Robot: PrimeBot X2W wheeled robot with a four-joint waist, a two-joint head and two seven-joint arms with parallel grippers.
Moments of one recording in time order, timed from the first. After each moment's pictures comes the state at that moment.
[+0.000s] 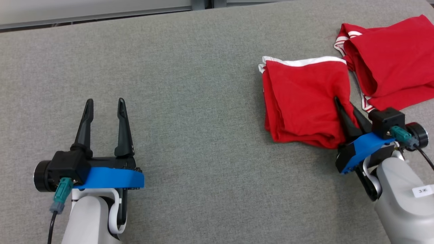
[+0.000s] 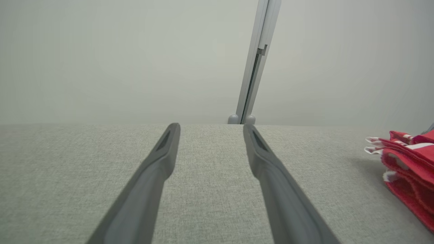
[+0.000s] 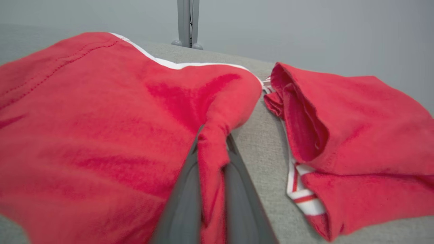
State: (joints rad) left arm -0.25 0.05 -0.04 0.18 -0.15 -0.06 -0.26; right arm -0.57 -0.26 0.22 0.69 0.19 0.13 -0.26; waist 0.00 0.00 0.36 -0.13
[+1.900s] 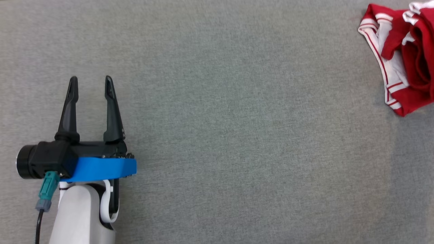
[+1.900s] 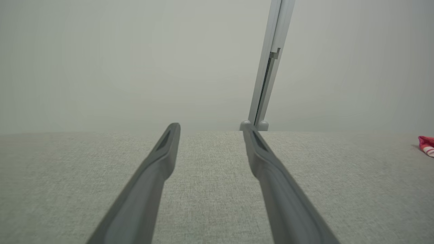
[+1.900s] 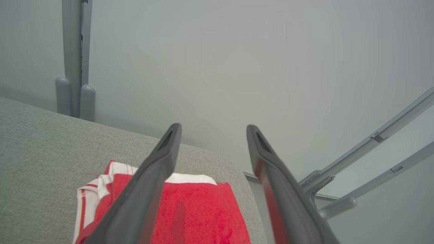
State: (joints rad) left arm -0.31 0.06 -0.02 0.09 -0.12 -0.06 -0.26; right arm -0.96 -0.65 0.16 0.79 0.20 0.13 -0.20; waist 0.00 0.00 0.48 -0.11
